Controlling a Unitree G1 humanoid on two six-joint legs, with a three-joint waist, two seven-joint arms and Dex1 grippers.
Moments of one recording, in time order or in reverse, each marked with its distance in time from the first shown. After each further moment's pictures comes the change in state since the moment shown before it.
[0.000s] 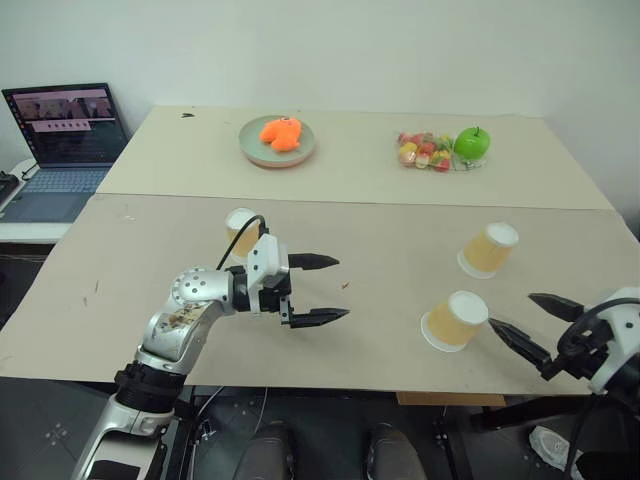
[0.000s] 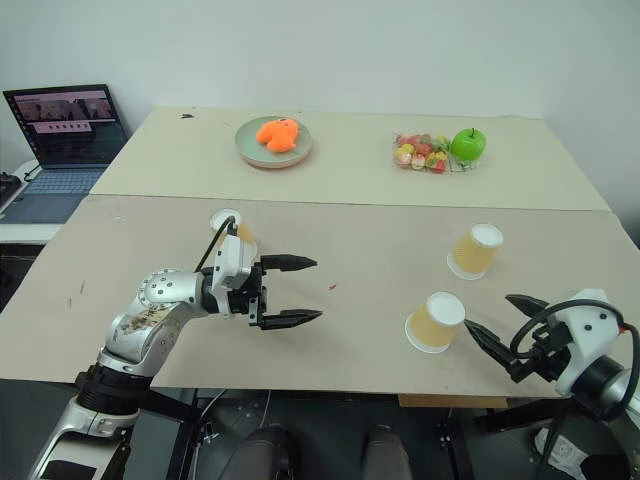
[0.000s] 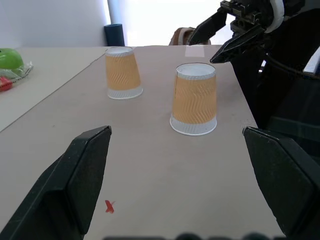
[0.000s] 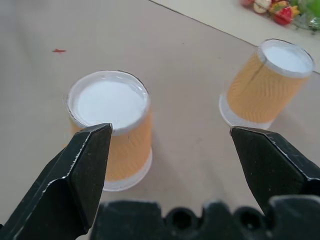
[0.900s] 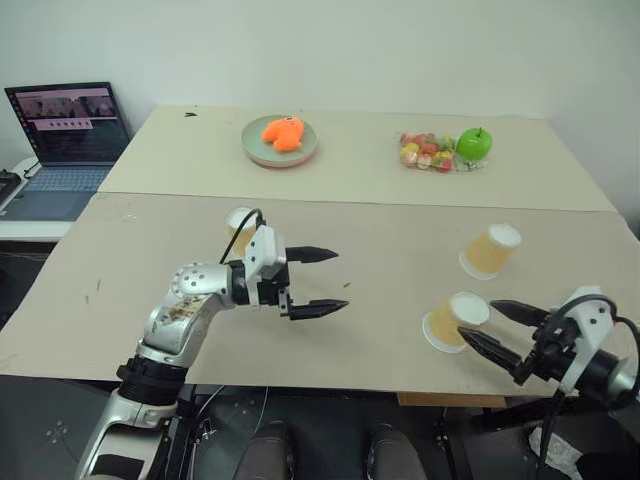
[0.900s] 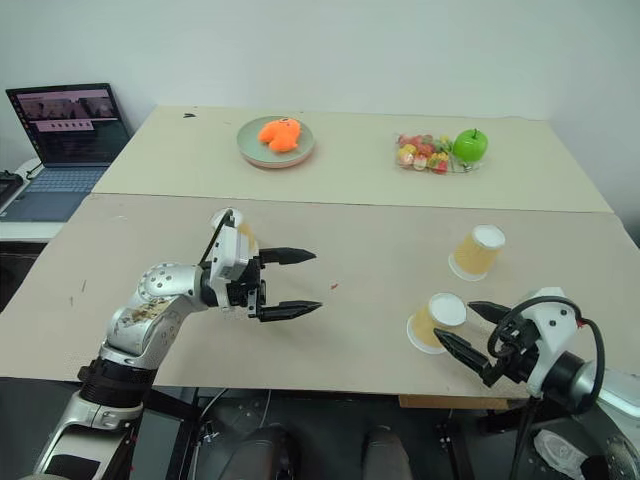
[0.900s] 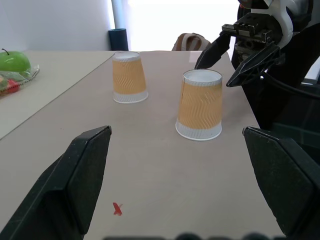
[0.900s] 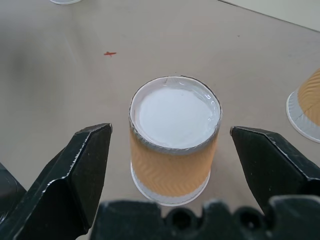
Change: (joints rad) left arm -0.029 -0.011 0.028 0.021 -0.021 0.026 0.003; right arm -0.060 -0.015 0.117 0.017 0.035 0.076 0.027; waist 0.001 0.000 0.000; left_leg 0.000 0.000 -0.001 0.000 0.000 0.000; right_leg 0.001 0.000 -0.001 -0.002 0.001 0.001
